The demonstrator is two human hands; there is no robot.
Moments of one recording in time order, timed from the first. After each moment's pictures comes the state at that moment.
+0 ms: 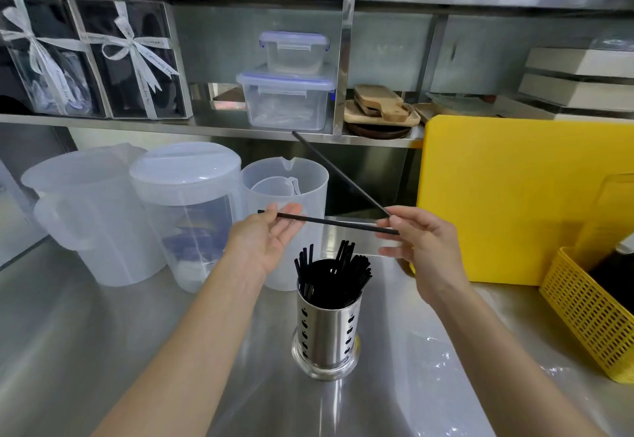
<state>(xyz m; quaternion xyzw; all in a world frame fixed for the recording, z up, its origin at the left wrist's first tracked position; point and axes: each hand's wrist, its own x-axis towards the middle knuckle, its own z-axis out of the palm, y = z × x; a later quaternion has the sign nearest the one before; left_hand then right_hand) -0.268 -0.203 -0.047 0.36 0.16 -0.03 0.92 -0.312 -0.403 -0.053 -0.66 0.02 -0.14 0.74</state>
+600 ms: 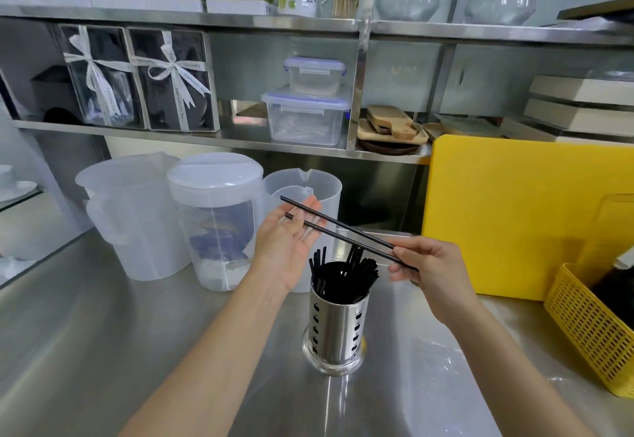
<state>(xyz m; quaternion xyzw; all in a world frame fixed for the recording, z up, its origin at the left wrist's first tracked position) -0.310 -0.211 -0.040 0.39 0.02 0.01 0.92 -0.344 -0.404 -0.052 -0.69 0.02 -0.08 0.72</state>
